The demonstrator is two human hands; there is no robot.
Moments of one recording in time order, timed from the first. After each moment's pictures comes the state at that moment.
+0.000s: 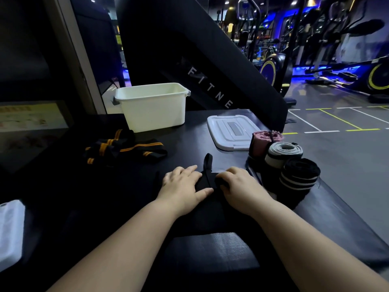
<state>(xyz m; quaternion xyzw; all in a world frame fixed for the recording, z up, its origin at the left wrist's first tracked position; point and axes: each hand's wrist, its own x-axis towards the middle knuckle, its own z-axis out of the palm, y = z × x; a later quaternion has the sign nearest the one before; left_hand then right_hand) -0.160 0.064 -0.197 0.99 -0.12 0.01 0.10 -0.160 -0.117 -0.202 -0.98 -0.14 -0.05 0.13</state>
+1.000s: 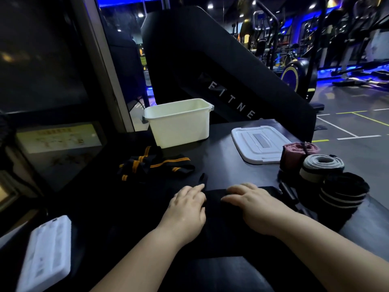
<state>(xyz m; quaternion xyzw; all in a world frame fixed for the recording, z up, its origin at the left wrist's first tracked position) -0.182 0.121 -0.194 0.99 -0.13 0.06 0.10 -0.159 -0.082 -0.188 -0.96 -0.28 -0.03 0.07</state>
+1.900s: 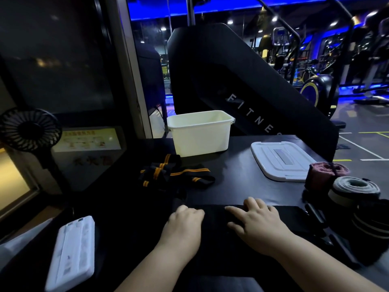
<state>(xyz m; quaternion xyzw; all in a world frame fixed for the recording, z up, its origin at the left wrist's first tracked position) -0.201 0.161 -0.185 0.99 -0.02 0.07 0.09 -0.155 -0.032 -0.200 -0.98 -0.17 -0.02 0.03</state>
